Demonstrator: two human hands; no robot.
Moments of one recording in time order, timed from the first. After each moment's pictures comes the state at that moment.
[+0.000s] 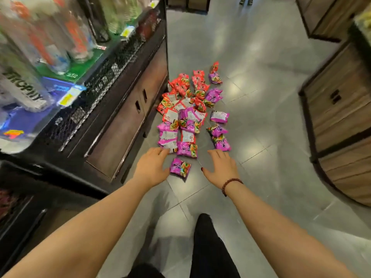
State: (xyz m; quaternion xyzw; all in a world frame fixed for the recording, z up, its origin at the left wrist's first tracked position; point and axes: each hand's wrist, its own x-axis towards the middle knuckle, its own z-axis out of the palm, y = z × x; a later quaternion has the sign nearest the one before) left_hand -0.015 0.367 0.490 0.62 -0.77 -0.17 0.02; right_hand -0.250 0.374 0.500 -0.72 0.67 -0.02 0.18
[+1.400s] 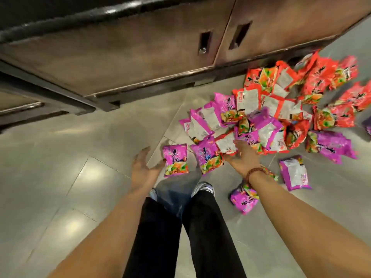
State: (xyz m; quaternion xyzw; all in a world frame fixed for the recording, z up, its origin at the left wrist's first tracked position) left_hand -0.123 0.133 0.163 0.86 0.14 -0.33 0.36; right_hand -0.225 -0.125 0.149 -0.77 0.44 0.25 0.39
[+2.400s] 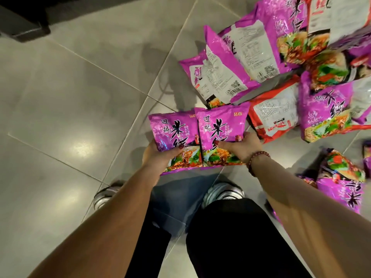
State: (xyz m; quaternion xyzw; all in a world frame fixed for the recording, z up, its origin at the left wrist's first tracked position) left_hand -0.155 0.136 -0.191 0.76 0.23 -0.48 0.37; right_hand -0.242 -0.077 -0.183 -0.63 0.53 0.26 0.50
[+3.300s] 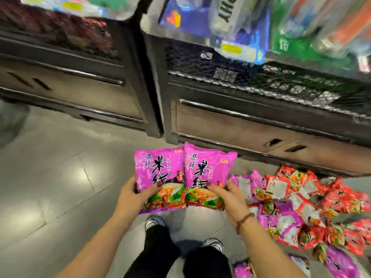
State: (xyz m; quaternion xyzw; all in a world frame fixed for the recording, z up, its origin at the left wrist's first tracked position) left_hand -0.078 0.353 0.390 0.70 0.27 -0.19 0.63; right_hand -0.086 0.105 0.375 -0.63 0.32 0.21 0.67
